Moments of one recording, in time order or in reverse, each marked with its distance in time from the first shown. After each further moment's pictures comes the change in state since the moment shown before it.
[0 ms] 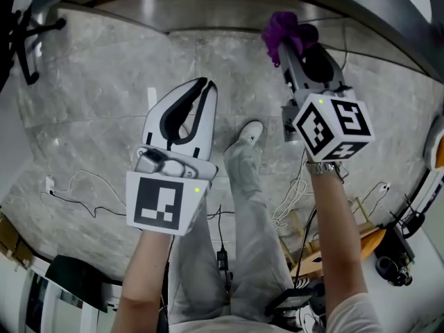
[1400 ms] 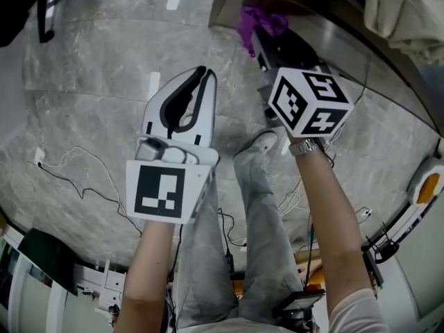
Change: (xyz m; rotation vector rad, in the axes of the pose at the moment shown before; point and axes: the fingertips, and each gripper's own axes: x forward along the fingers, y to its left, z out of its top) left arm -0.060 0.163 -0.015 -0.102 -0.033 0.212; right arm 0.152 0.181 -0.032 -0.042 0.133 0.213
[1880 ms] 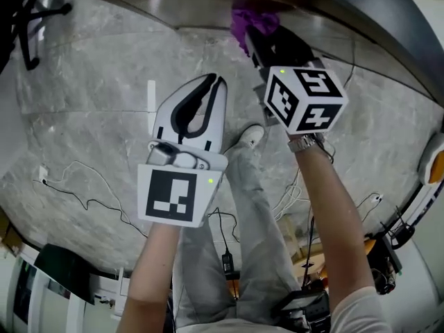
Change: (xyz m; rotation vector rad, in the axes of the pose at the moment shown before) left arm 0.047 -0.138 -0.019 0.042 0.043 -0.129; right arm -0.077 -0.105 -0.015 0.006 -0.012 -0.061
